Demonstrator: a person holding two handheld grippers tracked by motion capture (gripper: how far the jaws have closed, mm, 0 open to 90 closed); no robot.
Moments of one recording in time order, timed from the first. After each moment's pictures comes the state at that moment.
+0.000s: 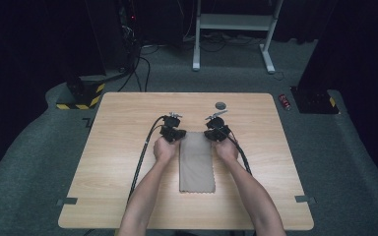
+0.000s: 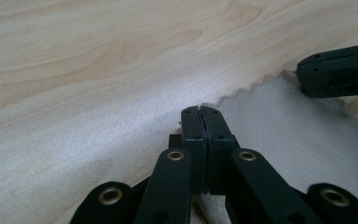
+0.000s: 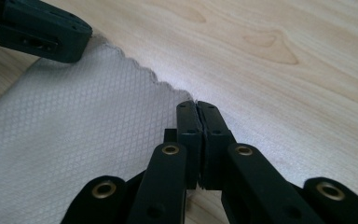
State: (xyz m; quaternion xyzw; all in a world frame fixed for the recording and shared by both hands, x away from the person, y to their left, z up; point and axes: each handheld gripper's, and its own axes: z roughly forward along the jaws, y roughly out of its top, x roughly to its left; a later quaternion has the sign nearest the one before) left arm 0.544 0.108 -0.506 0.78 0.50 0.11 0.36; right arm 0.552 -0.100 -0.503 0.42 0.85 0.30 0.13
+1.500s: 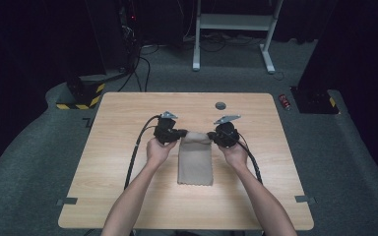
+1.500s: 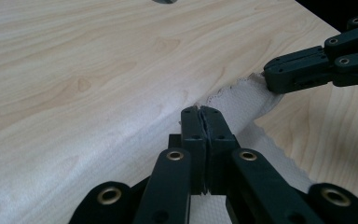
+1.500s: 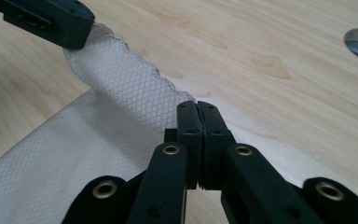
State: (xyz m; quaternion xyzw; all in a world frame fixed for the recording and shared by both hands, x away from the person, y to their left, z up) left arm 0.502 0.122 -0.467 0.80 0.42 0.08 0.43; right arm 0.505 -0.125 -0.470 0.38 0.84 0.36 0.14
